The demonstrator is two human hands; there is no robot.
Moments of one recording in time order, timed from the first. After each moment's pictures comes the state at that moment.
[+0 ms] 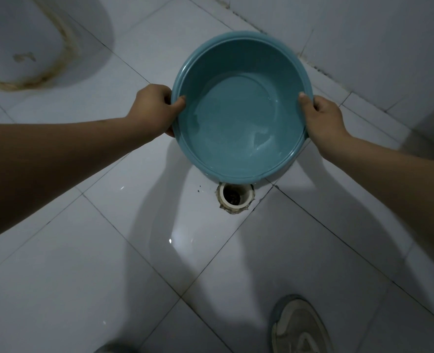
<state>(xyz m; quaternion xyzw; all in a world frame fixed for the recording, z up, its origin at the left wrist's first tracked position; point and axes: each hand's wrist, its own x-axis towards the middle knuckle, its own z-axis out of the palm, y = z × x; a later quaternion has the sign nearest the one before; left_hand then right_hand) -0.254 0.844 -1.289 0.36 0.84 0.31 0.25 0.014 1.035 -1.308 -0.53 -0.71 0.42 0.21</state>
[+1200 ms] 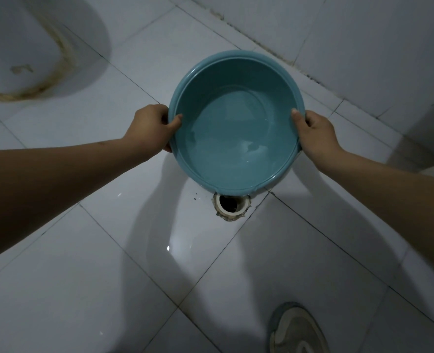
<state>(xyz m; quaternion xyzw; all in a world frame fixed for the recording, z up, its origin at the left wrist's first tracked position) -0.248 0.835 -1.300 0.39 0.83 0.31 0.24 0.024 1.029 -1.312 -0.52 -0.74 0.40 0.19</state>
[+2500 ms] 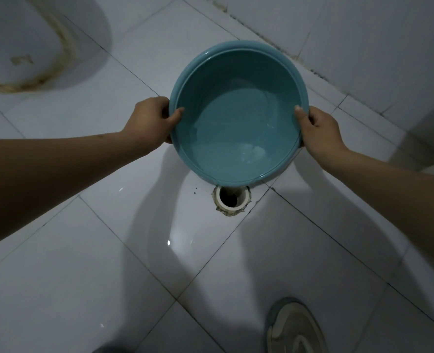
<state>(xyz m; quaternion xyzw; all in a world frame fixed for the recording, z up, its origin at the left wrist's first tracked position) -0.248 0.832 -1.302 0.39 0.83 0.32 0.23 0.032 1.031 -1.318 -0.50 -0.74 0.41 0.18</state>
